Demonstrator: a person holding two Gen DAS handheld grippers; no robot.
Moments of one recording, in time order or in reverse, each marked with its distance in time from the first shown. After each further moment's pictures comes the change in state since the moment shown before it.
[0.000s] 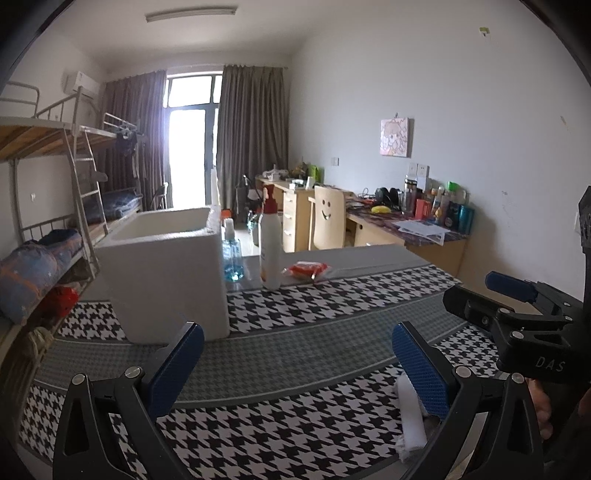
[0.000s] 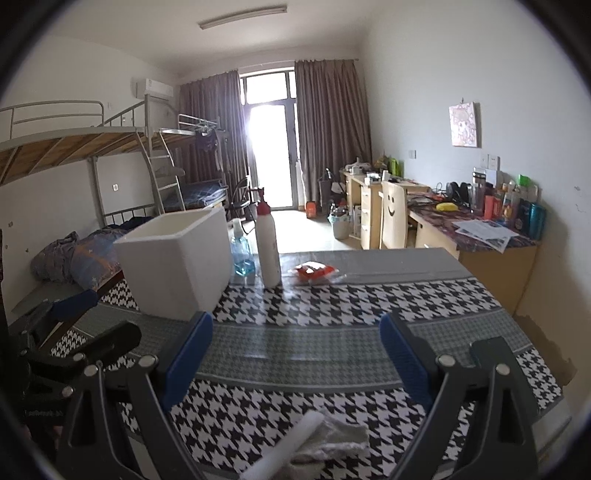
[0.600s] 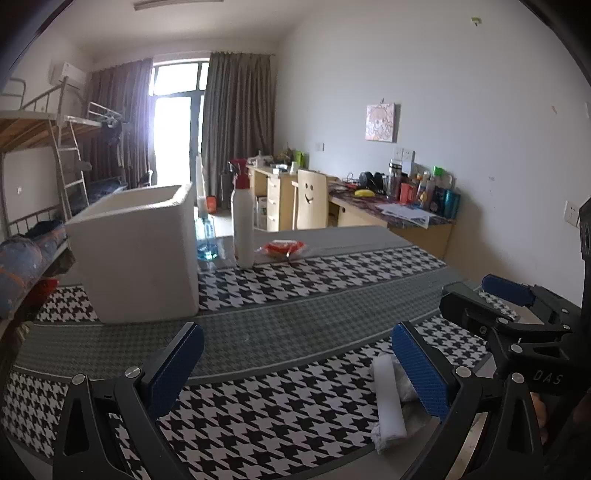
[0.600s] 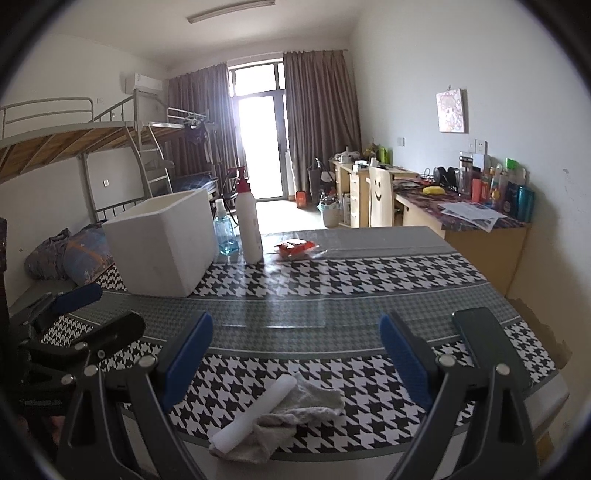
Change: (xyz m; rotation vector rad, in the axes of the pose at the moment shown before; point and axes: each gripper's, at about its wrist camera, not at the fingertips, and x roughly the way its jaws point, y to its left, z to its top) left arm 0.012 -0.022 -0.017 0.008 0.055 -0.054; right arm -0.008 -0.023 -0.028 0.019 0.030 -0.024
